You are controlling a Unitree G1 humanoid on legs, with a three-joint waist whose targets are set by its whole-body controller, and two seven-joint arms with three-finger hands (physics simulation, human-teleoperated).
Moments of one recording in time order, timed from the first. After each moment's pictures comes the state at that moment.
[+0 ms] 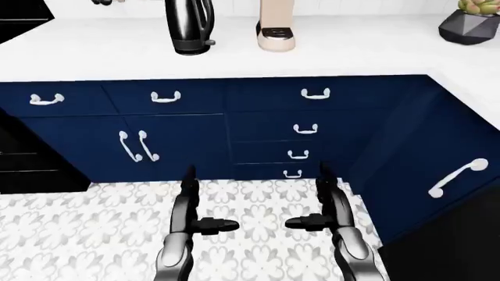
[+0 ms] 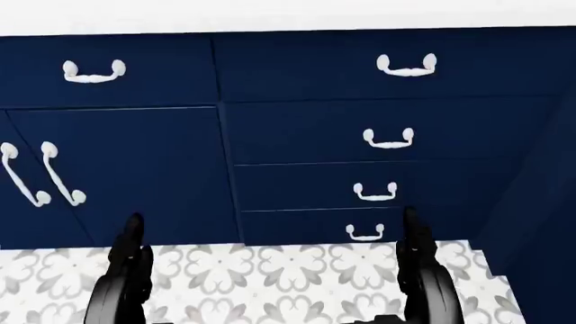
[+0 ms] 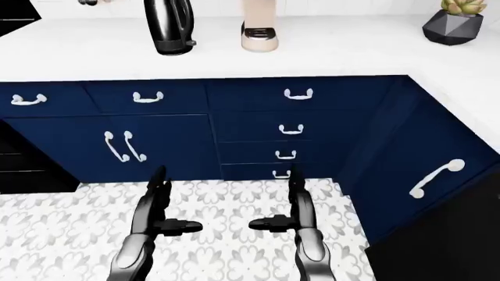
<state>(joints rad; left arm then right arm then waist) 0.03 0.02 0.04 0.09 -0.01 0.06 -0.04 0.03 -0.01 -0.04 0.09 0.01 0.06 0.04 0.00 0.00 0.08</state>
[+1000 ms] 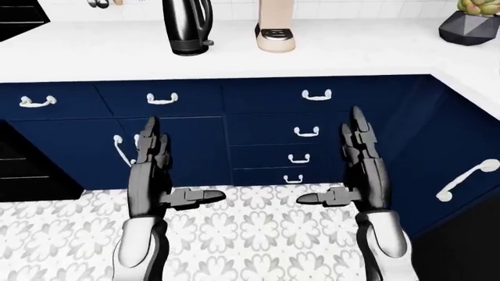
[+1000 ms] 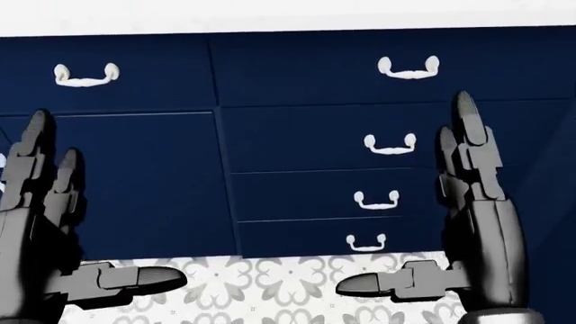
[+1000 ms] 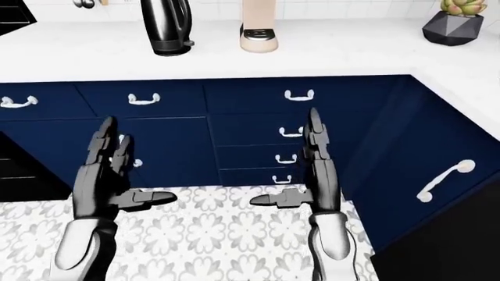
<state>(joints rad) 0.01 0.03 0.11 -0.59 -0.08 0.40 0.01 0.03 -0.02 -0.06 -0.46 -0.04 0.12 0.07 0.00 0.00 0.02</state>
